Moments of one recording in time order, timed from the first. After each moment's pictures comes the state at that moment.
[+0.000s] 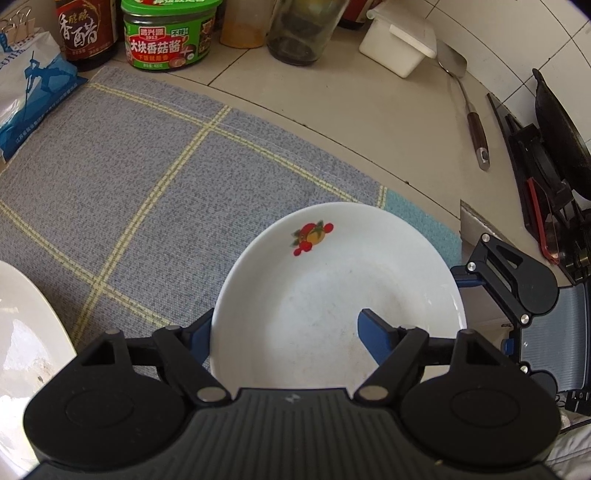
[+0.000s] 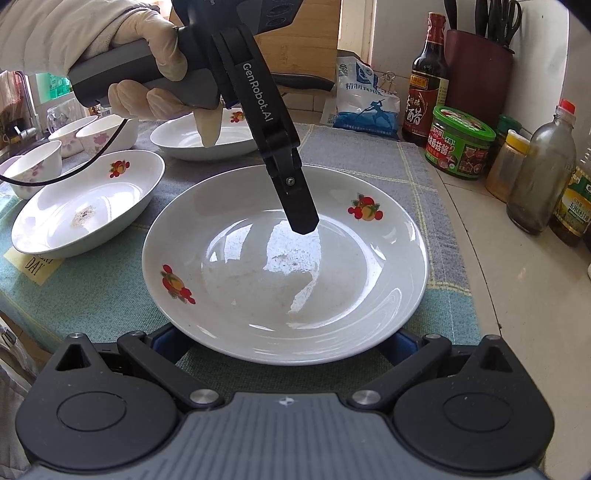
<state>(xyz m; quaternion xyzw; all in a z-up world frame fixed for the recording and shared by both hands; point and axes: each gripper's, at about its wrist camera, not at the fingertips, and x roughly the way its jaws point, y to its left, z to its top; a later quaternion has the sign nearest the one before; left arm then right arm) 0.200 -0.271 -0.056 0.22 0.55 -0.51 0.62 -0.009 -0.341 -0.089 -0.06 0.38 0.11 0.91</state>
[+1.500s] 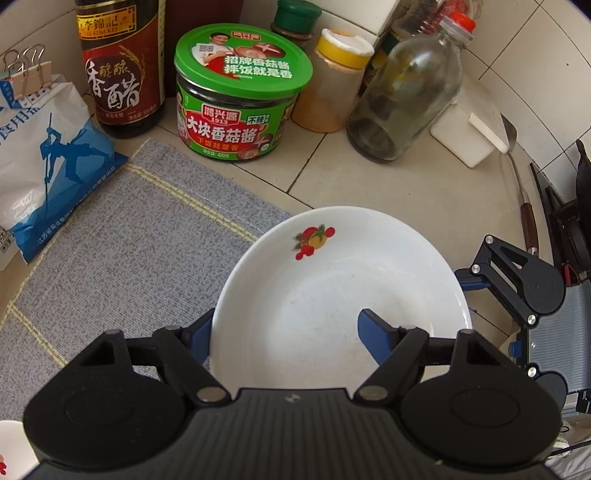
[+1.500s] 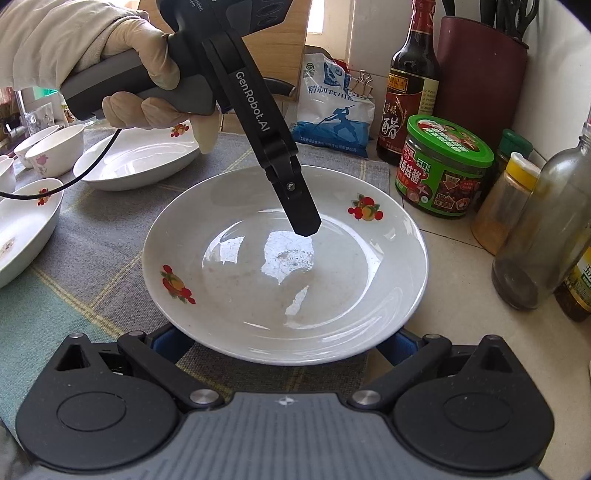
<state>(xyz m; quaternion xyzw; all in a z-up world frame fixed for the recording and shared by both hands) 0.293 -0.328 -0.058 0.18 0.53 -0.49 0.67 0.094 -0.415 -0.087 -0.09 0.39 0.15 0.91</state>
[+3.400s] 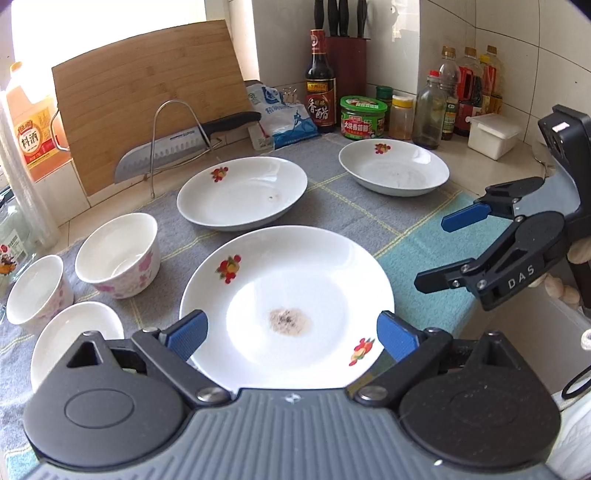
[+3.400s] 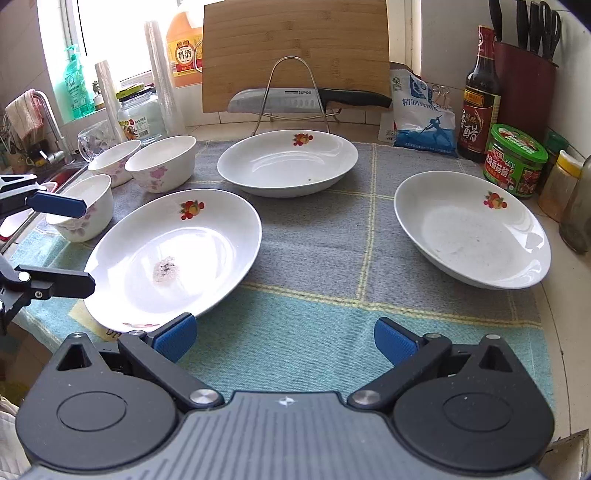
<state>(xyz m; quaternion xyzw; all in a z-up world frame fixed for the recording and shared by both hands) 0.004 -0.027 -0.008 0.14 0.35 -0.27 0.89 -0.004 -0.257 -0.053 -0.01 0.40 0.15 0.90</state>
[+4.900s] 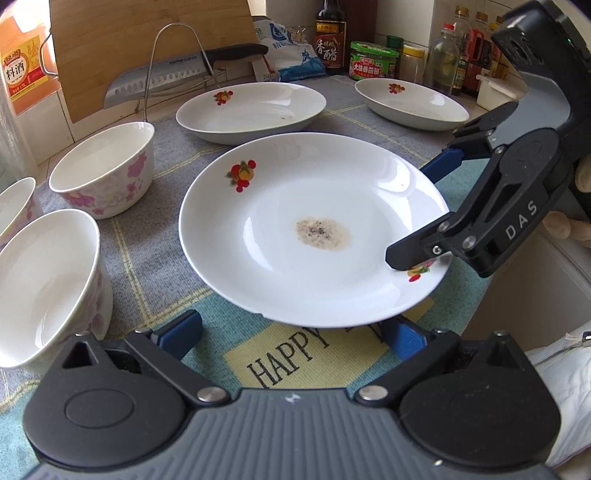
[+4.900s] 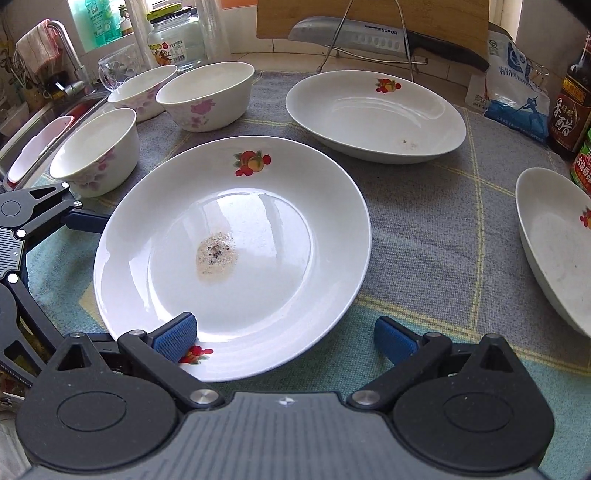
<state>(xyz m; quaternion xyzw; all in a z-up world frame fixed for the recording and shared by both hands) 0.028 0.001 -0.073 0.14 0.40 -0.29 0.86 0.049 -0.181 -0.082 -0.07 0.50 0.21 0.84</state>
